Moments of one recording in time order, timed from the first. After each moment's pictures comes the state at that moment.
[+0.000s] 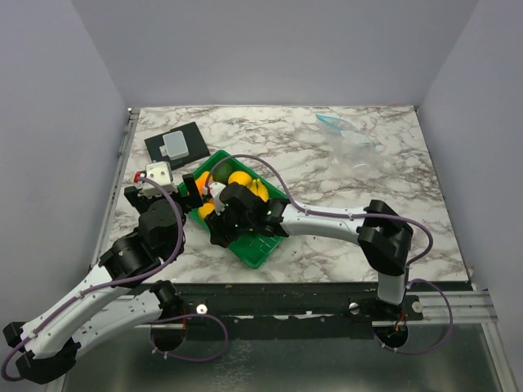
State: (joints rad) left arm -0.90 0.63 0.86 -0.45 -1.09 -0.25; right arm 1.13 1.88 1.38 -0.17 -0.15 0.24
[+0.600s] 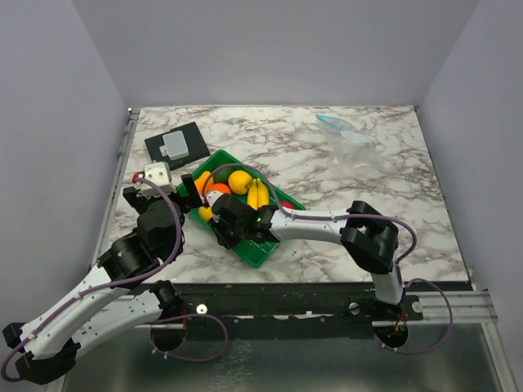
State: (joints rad) left arm -0.90 0.61 0.86 -0.45 -1.09 -0.25; right arm 1.16 2.00 1.42 -0.23 0.02 0.26
